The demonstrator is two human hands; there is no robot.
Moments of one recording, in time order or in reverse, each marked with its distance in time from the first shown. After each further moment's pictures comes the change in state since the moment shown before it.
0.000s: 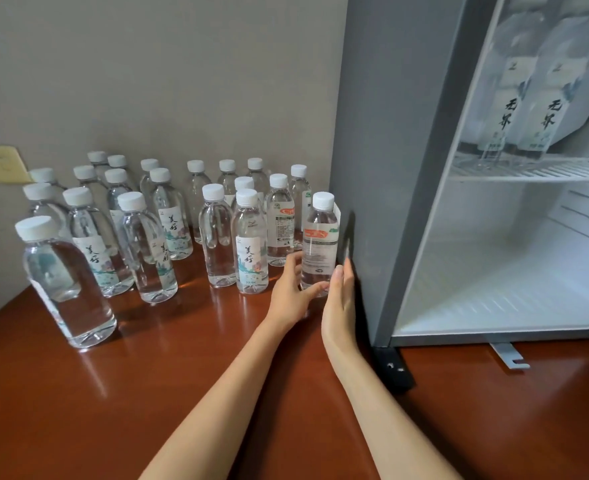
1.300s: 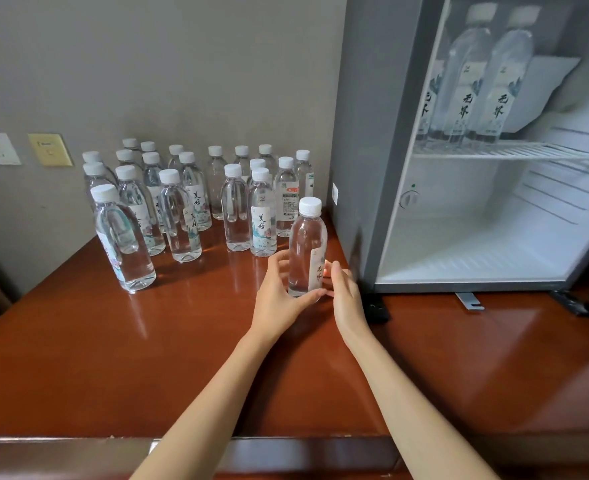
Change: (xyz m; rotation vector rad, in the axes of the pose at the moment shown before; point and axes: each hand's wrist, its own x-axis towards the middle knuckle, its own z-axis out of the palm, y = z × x) left_hand -0.122 0.033 -0.031 0.056 0.117 0.086; right_hand -0.072 -0.030 -0.042 0.007 -0.163 0.104
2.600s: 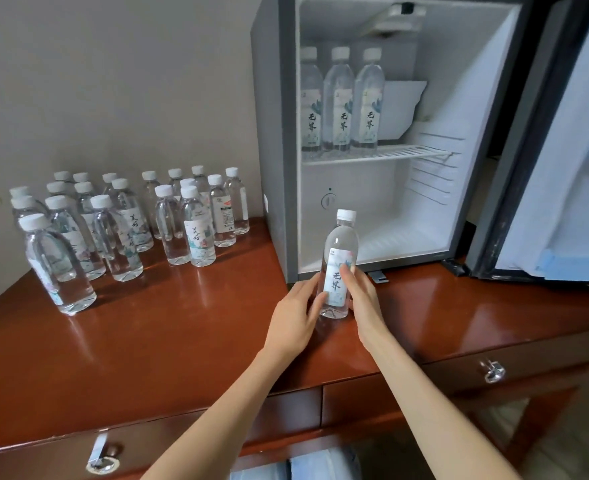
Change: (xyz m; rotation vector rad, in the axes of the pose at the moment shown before) left_hand -0.062 0.064 0.105 0.345 -0.276 0.275; right_hand -0.054 -0.041 -0.145 0.242 0.068 0.031
